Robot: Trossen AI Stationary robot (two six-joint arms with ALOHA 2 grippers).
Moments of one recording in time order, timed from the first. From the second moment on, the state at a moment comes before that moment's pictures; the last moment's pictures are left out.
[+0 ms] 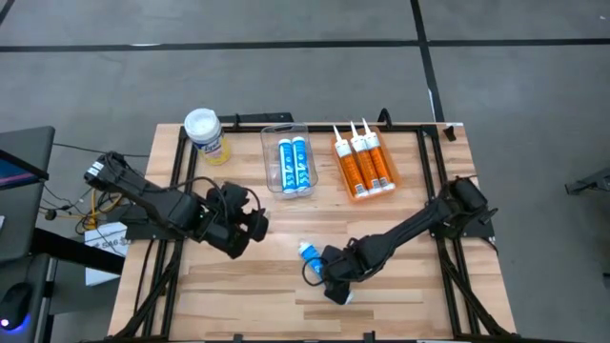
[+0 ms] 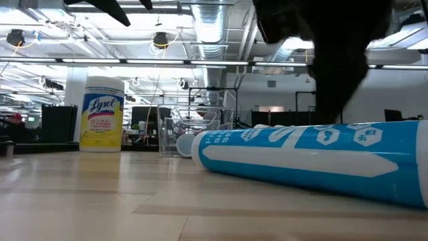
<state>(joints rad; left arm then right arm) -0.46 1.39 1.35 -1.14 -0.77 -1.39 0.49 1.92 1.40 -0.78 0.02 0.91</state>
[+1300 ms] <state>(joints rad) -0.48 1.39 1.35 -1.15 -0.78 -1.40 0.44 1.98 1.40 -0.71 0.03 0.93</state>
